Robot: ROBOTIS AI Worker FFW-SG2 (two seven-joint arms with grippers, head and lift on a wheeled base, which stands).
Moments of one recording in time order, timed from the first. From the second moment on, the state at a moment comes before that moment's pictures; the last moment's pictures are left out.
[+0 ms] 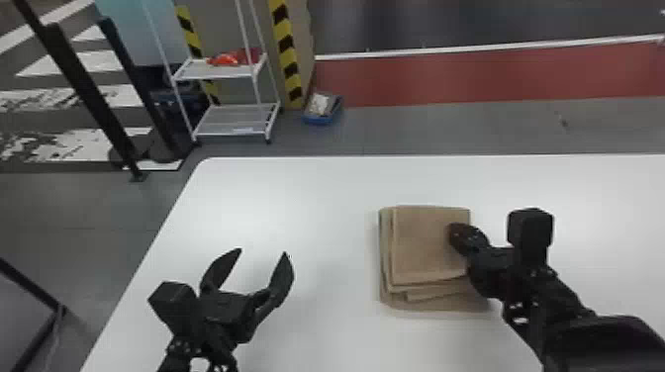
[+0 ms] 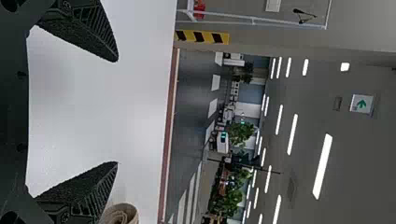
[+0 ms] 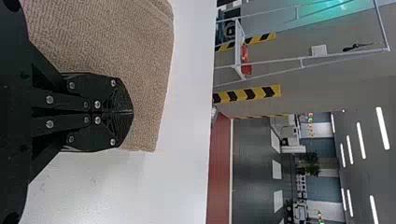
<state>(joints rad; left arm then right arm) 0.41 0.00 0.17 -1.77 0.17 -0.07 -0.31 0.01 0.00 0.13 -1.52 -0.01 0.30 0.21</state>
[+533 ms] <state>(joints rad) 0.40 0.00 0.17 -1.76 0.17 -0.07 -0.31 0.11 0.00 0.14 -1.56 0.02 -0.14 0.17</state>
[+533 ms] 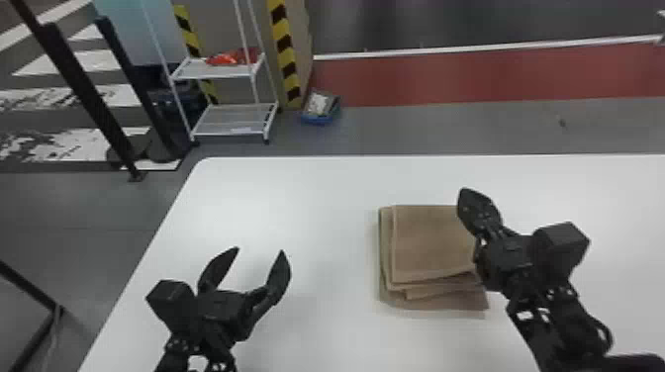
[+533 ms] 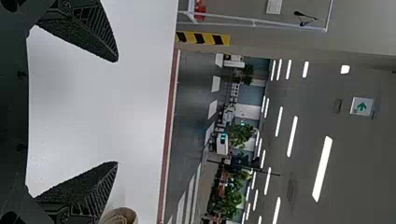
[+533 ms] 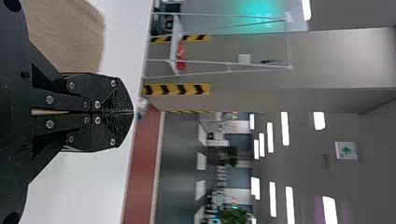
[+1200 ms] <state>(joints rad) 0.43 0.00 0.18 -1.75 0.16 -0.27 -0.29 0.46 0.00 0.17 -1.87 0.08 -0.19 -0.02</state>
